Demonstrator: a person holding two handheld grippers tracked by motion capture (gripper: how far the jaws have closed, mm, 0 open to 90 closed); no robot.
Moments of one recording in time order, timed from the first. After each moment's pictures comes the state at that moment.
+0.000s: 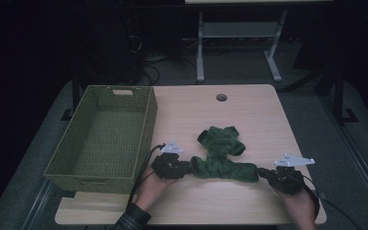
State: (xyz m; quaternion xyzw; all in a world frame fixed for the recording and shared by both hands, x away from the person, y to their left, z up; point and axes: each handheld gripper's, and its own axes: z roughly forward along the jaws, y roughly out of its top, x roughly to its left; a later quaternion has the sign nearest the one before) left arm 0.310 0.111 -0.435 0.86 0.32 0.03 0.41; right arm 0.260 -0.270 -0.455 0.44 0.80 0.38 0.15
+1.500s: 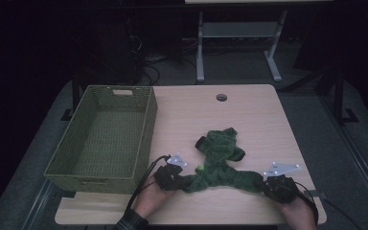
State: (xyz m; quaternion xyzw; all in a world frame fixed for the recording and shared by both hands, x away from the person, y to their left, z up) left arm 0.288 0.106 -0.461 0.89 0.28 -0.03 0.35; right arm 0.243 -0.249 -0.462 0.40 0.85 0.32 0.12
